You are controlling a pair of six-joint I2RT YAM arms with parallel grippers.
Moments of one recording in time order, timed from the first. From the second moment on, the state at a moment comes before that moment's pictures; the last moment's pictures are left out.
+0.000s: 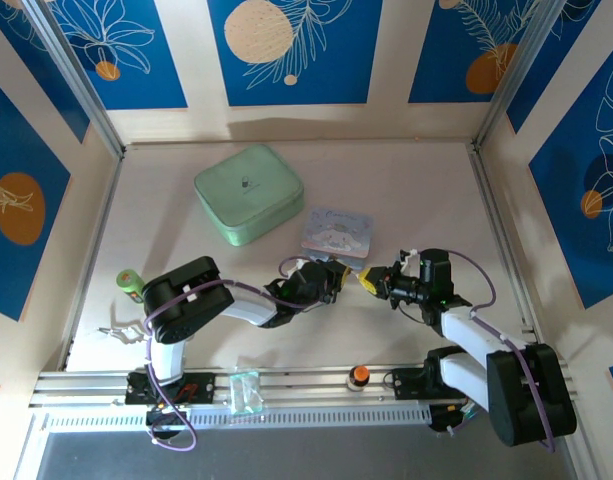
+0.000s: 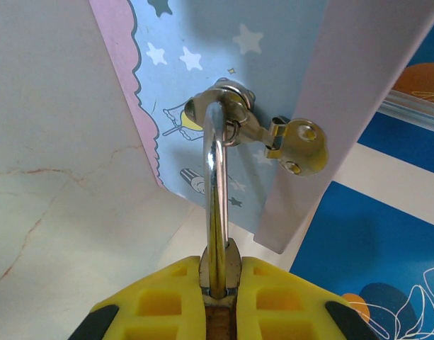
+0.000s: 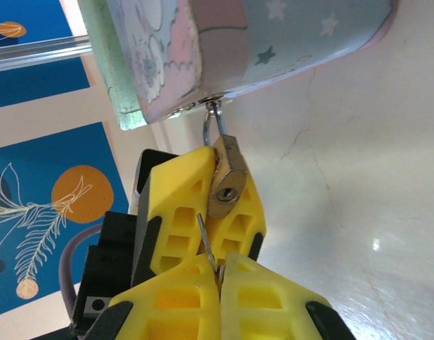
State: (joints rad) left arm -1.06 1.90 0.80 0.71 -0.21 -1.96; right arm 0.15 1.04 0.21 0.22 -0.80 1.25
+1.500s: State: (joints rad) left arm -1.06 1.91 0.81 0.70 -0.20 -1.96; right arm 0.17 1.07 0.21 0.25 -0.75 1.24
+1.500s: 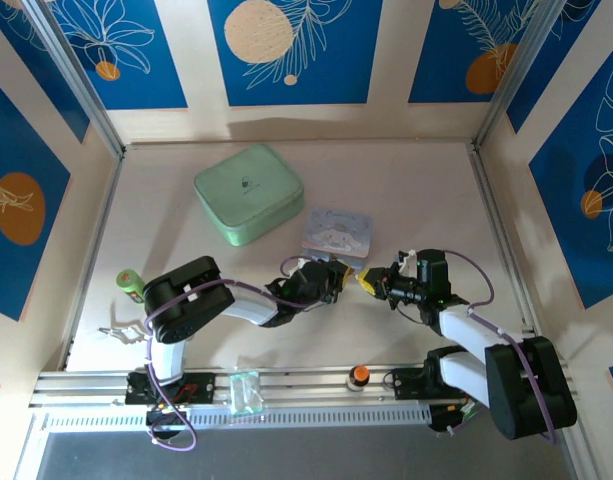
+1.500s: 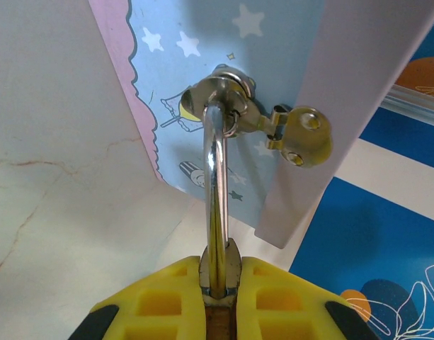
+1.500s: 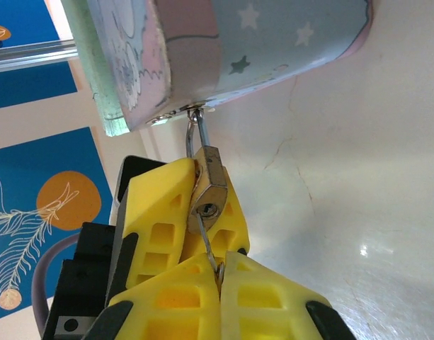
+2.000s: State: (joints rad) left arm -1.07 1.91 0.81 0.71 -0.20 -1.96; right arm 0.17 1.08 0.21 0.25 -0.75 1.24
